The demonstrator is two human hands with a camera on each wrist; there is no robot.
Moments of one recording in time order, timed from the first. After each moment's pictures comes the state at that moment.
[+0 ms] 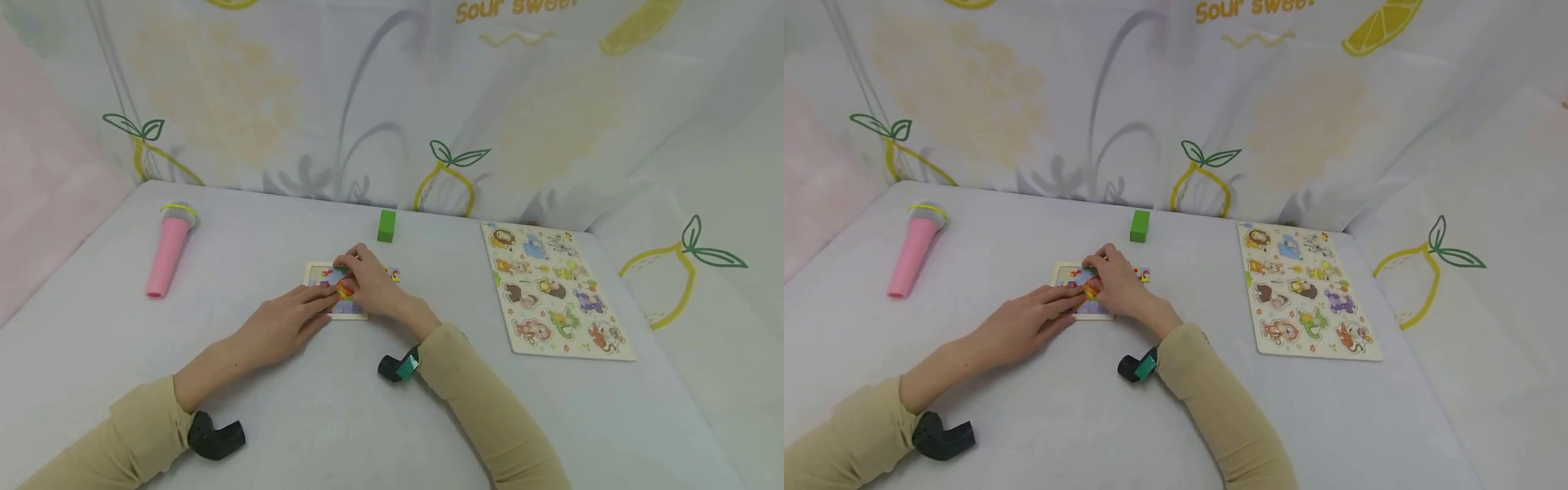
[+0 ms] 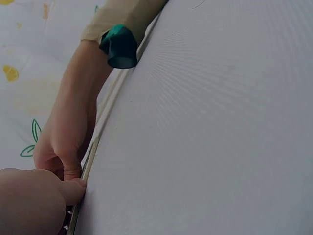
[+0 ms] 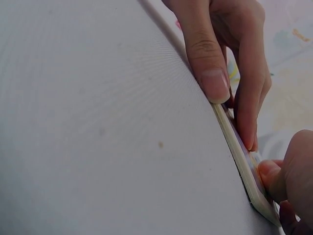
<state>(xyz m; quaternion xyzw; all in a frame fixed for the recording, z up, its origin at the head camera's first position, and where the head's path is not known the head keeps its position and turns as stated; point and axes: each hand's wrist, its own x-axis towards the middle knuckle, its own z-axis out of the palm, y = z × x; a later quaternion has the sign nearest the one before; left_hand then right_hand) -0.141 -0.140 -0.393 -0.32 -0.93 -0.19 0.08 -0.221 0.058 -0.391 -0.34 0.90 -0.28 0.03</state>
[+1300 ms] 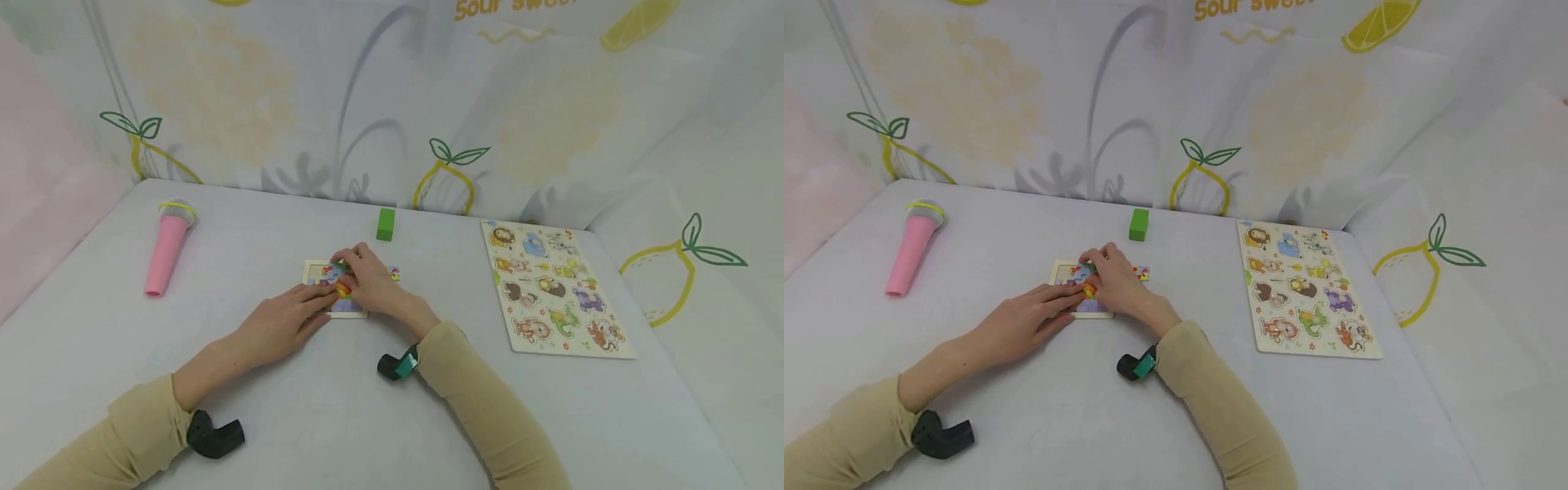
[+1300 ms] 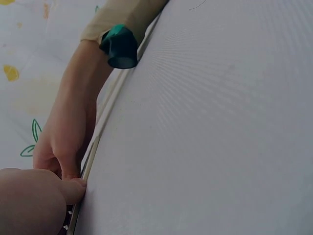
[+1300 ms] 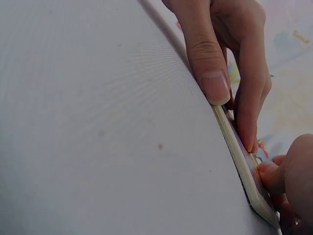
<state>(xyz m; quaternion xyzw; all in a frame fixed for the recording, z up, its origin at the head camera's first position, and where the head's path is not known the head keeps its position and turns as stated) -0.142 -0.141 -0.396 -0.32 -0.92 -0.19 0.09 -0.220 0.058 -0.392 -0.32 0.90 -0.29 0.02</state>
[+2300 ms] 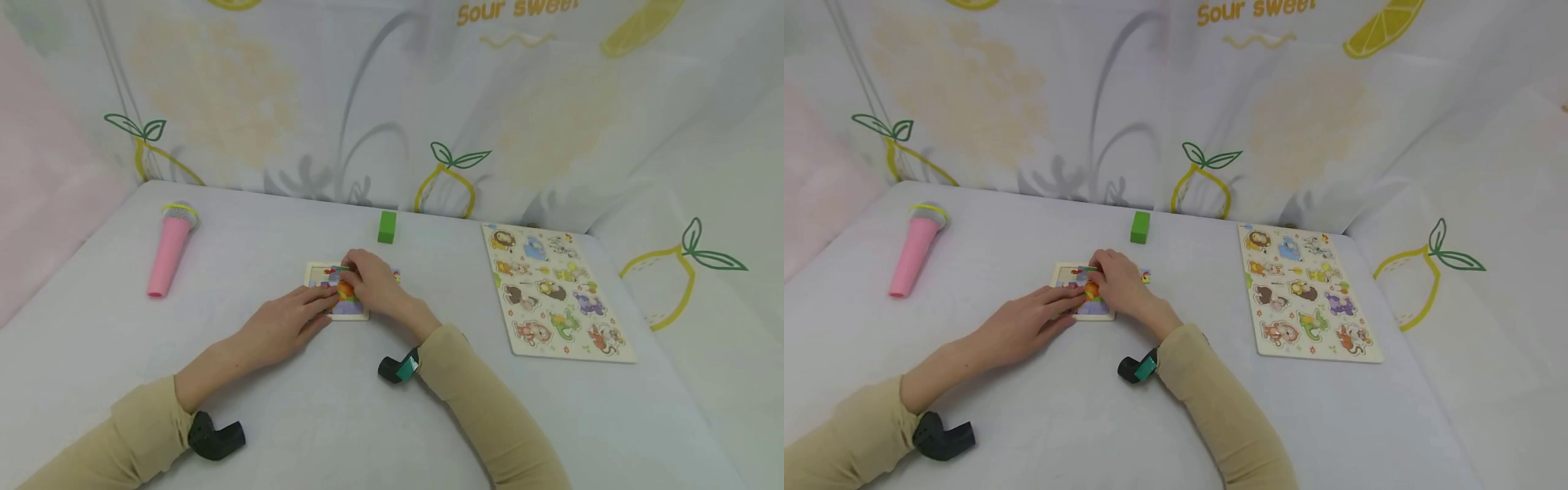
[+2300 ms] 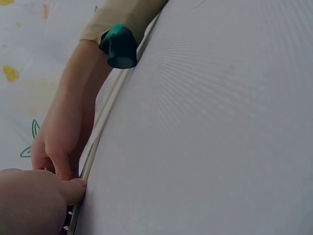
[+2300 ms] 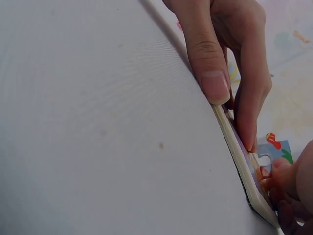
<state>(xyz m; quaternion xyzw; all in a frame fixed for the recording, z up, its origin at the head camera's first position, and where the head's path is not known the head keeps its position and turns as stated) -0.140 -0.141 -0.394 -0.32 -0.92 -0.19 0.08 -0.223 0.056 -0.390 -0.29 0.91 -0.31 0.01</state>
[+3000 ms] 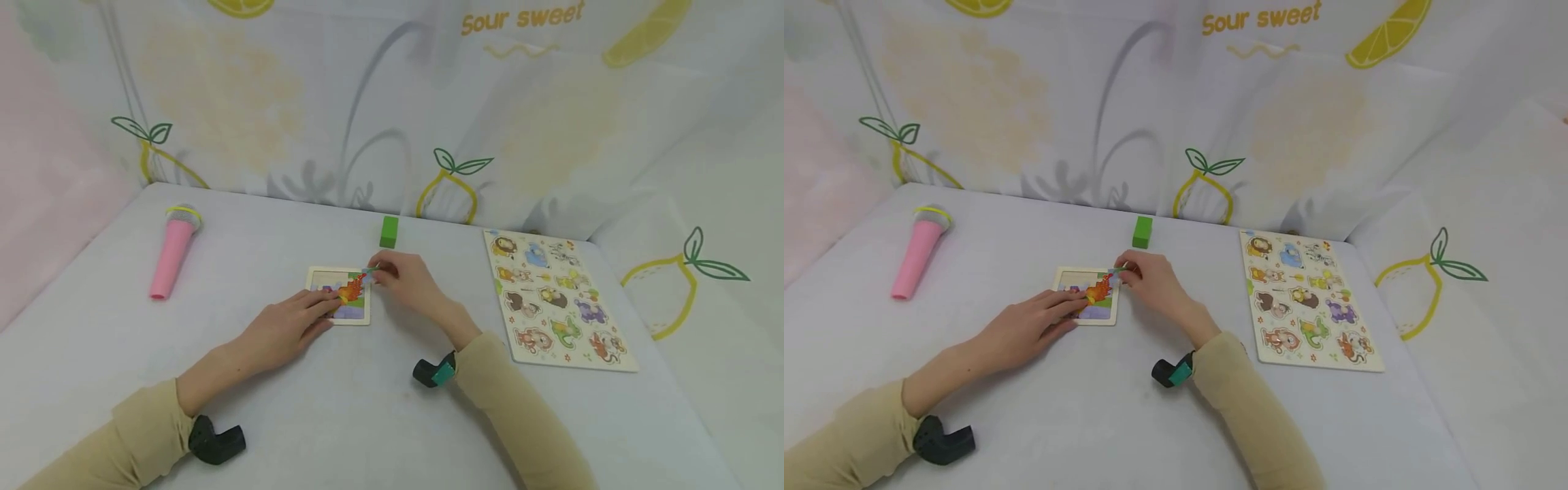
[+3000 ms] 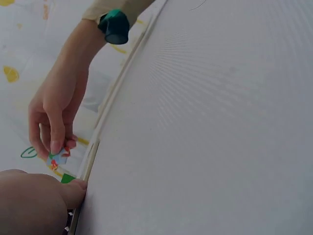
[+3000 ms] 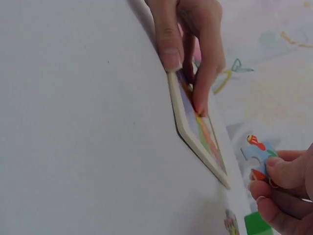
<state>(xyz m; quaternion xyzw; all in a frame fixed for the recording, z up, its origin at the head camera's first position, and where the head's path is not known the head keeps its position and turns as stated) -0.137 -0.139 -0.393 -0.31 -0.93 -0.19 0.09 -0.216 0.105 -0.365 -0.27 0.89 -0.37 0.01</state>
